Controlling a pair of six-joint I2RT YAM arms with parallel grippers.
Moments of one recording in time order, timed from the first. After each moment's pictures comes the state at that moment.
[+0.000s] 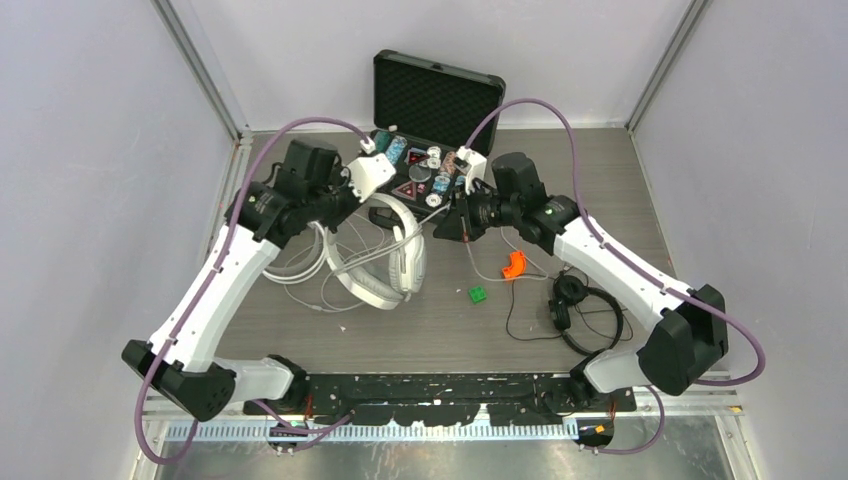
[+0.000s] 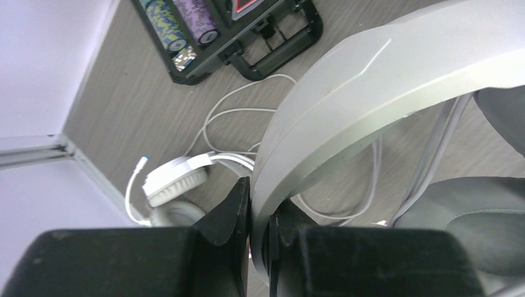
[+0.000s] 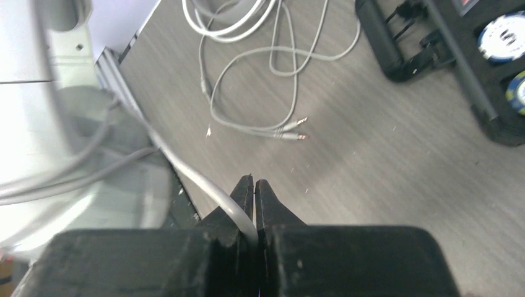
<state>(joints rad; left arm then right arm) -0.49 1.27 1.56 -1.03 0.05 0.53 0.58 1.39 1.18 -0.33 -0.53 0.29</state>
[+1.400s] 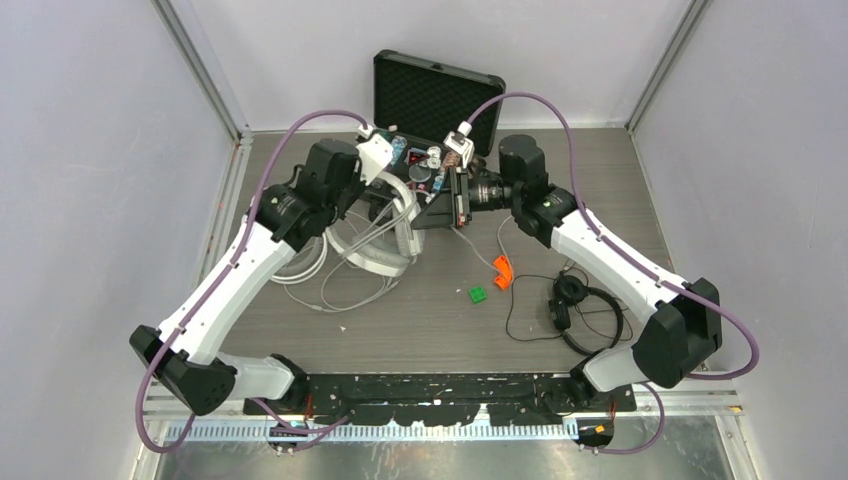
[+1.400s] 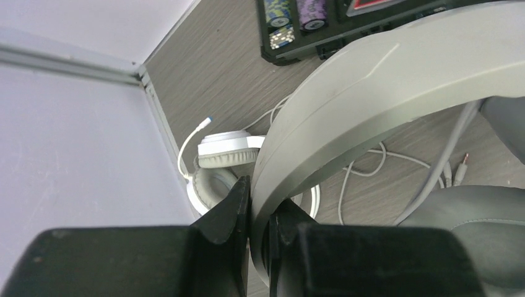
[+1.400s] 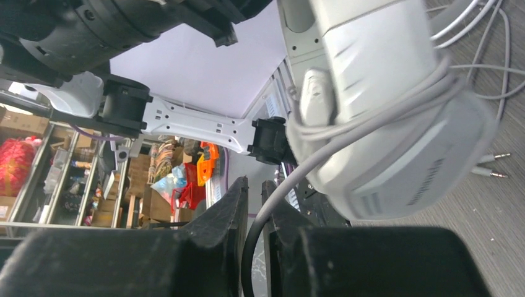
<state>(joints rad) -0.60 1.29 1.49 -0.84 -0.41 0.40 0.57 1.43 1.25 -0.07 -0.96 0.77</state>
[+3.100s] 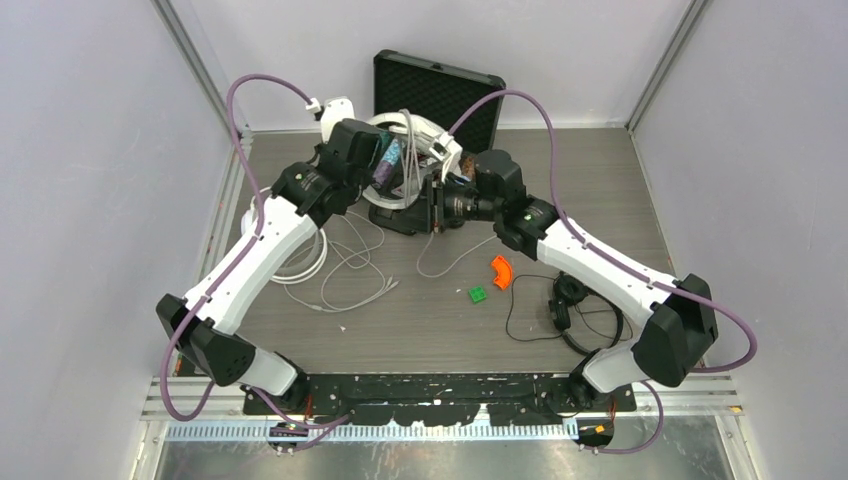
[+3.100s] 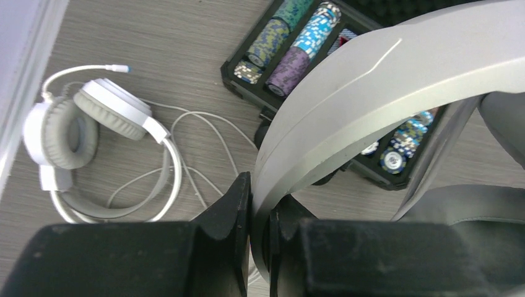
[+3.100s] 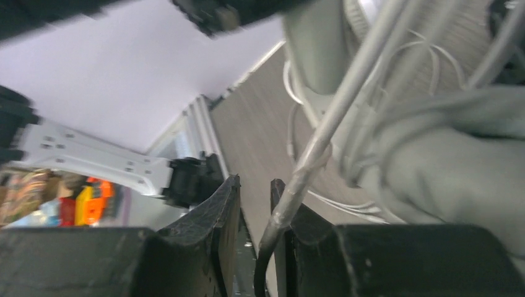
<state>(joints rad) -0.61 1.47 1.65 -0.83 -0.65 -0.52 0.71 1.45 1.26 -0.03 -0.61 0.53</state>
